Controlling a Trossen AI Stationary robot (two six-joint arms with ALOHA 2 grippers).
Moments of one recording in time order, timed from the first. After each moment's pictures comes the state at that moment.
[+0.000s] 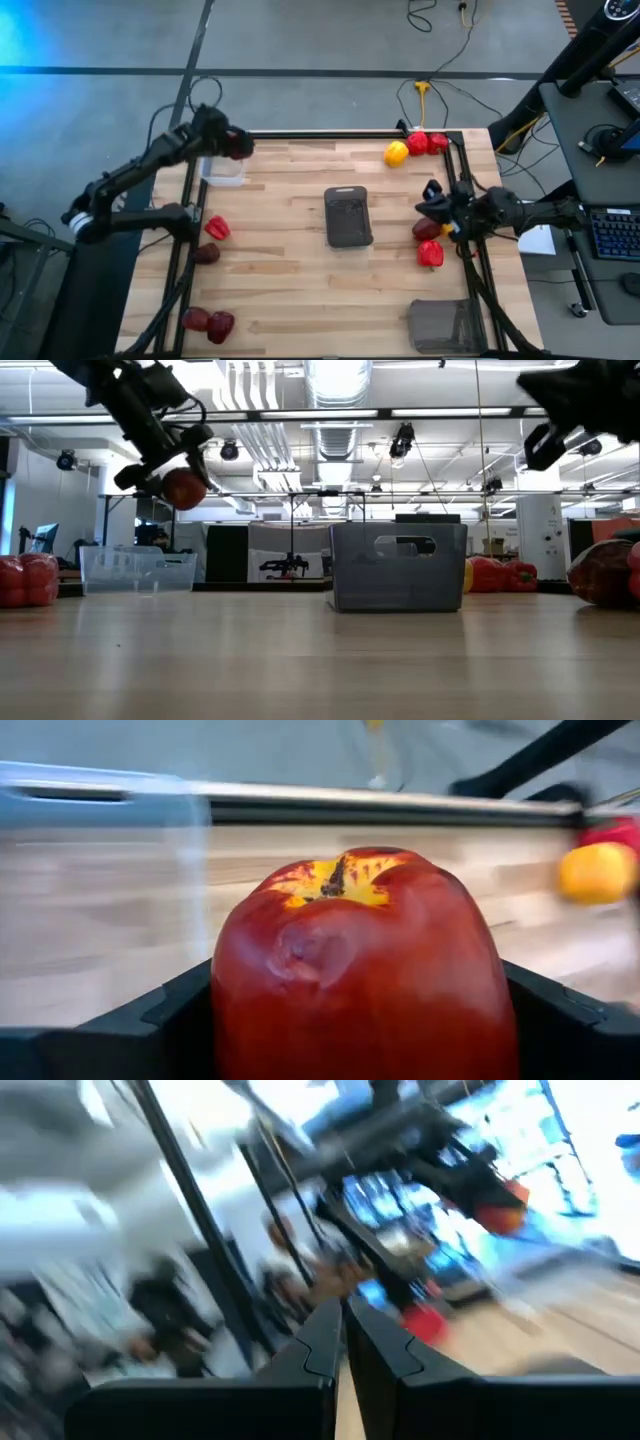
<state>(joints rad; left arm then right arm) 0.88 1.05 0.89 -0.66 0.03 -0.63 0.03 0.09 0.03 0.40 -0.05 0.51</state>
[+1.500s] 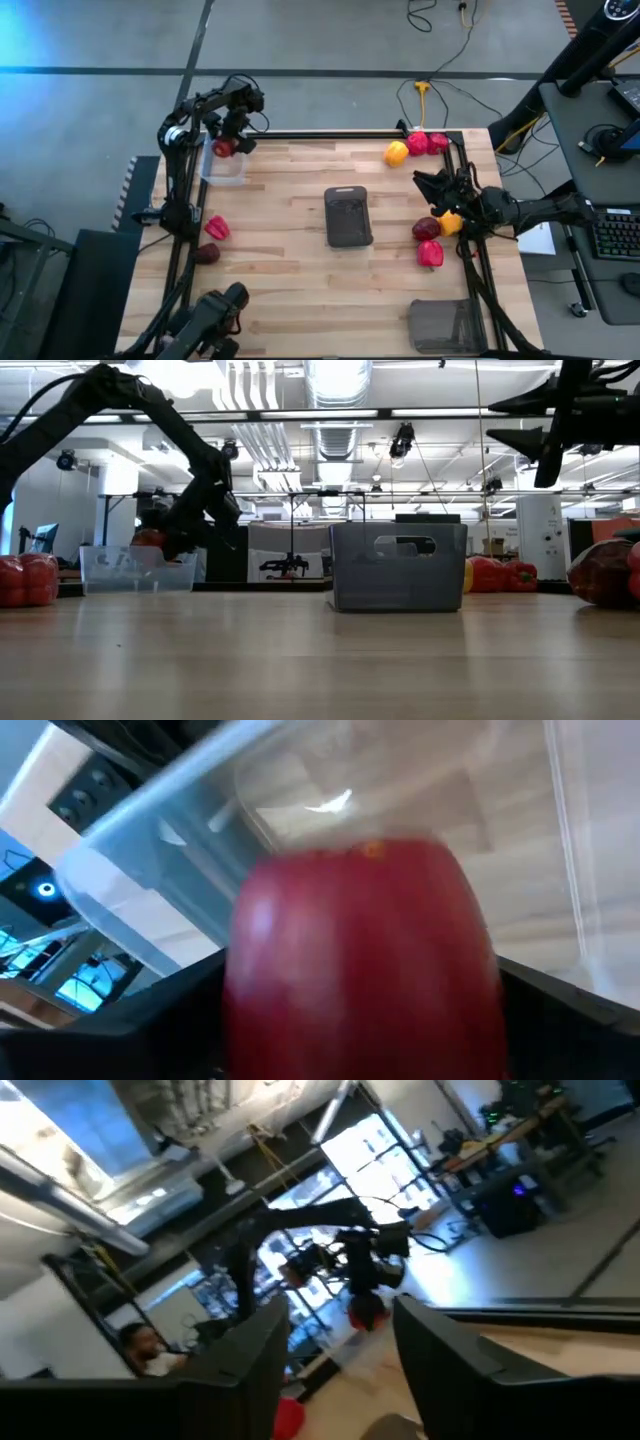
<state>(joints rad) 1.06 2.12 1.66 -1.54 -0.31 -0.09 0.03 0.25 0.03 0.50 0.50 0.51</state>
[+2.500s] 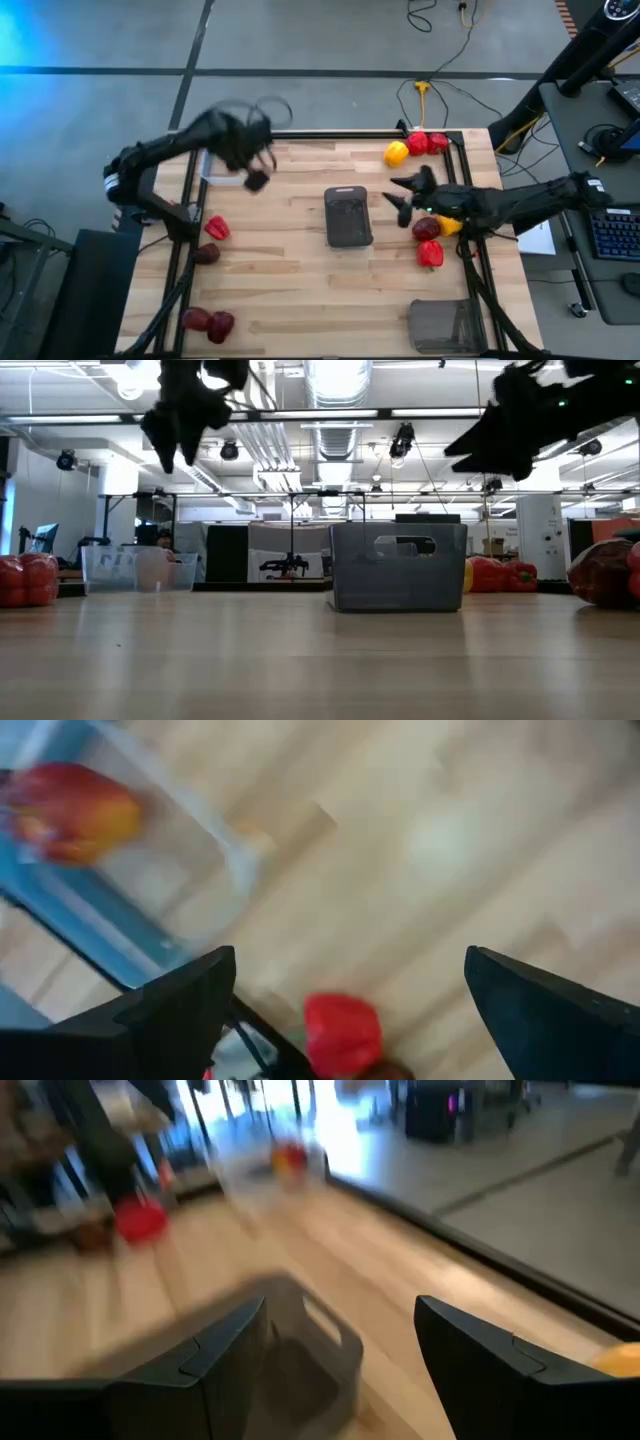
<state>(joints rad) 0.40 1.46 1.49 -1.52 -0.11 -0.38 0.03 0.83 0.38 0.10 0.49 0.25</state>
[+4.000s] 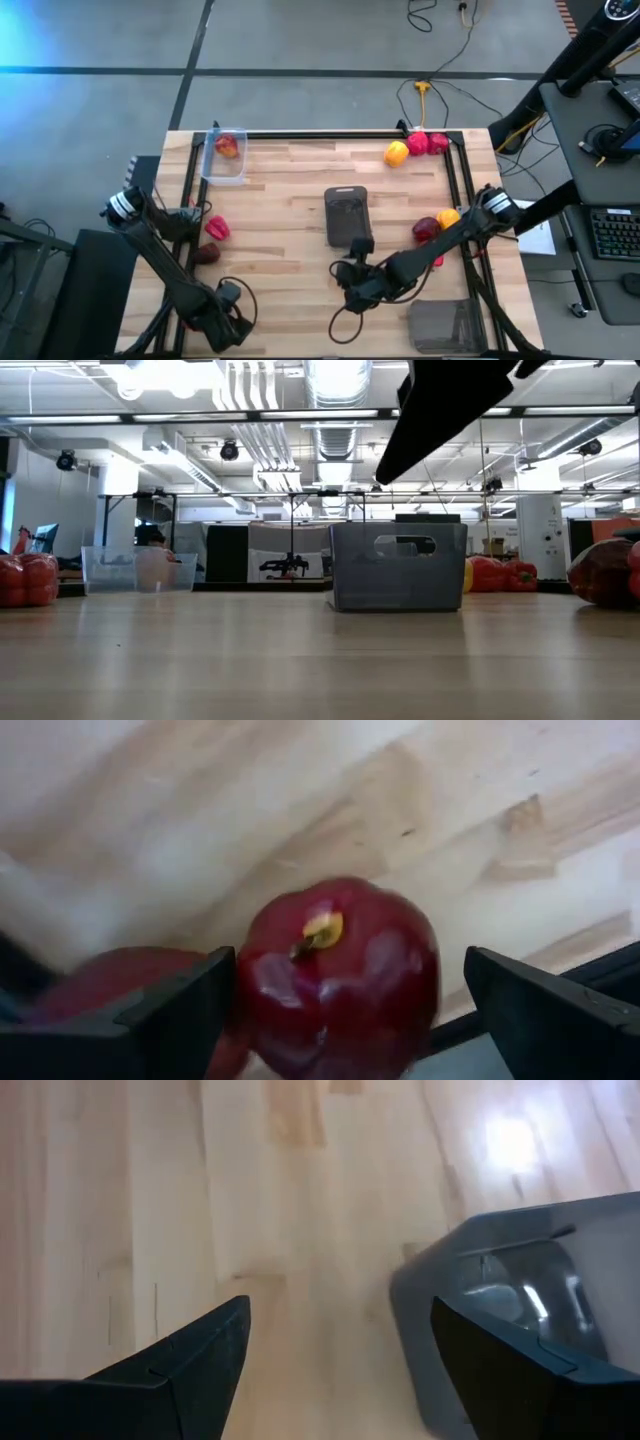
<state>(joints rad) -0.95 1.68 1.05 -0.78 0.12 -2.02 0.51 1.89 1.43 -0.68 0.52 0.46</state>
